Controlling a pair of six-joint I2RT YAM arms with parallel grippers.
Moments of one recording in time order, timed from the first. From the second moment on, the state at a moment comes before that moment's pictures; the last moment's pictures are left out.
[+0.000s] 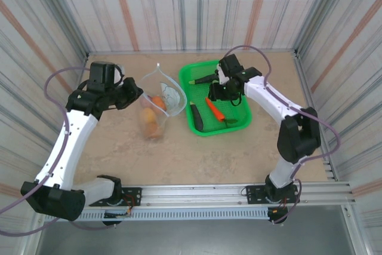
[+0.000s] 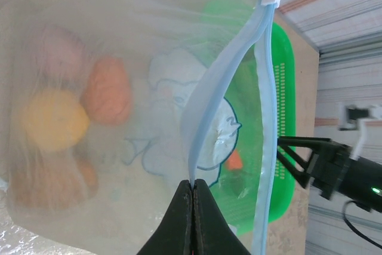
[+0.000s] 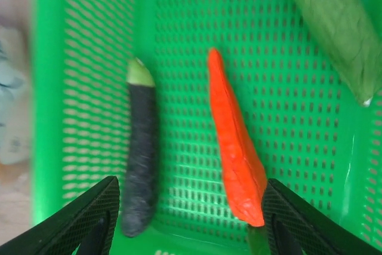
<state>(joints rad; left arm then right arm) -0.23 1.17 1.30 -0.89 0.30 -0.75 0.46 1.76 1.46 -0.83 -0.14 0.30</state>
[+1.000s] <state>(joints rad) -0.26 1.13 1.27 -1.00 0.28 -0.90 0.47 2.05 1.52 -0.84 -0.05 0.28</state>
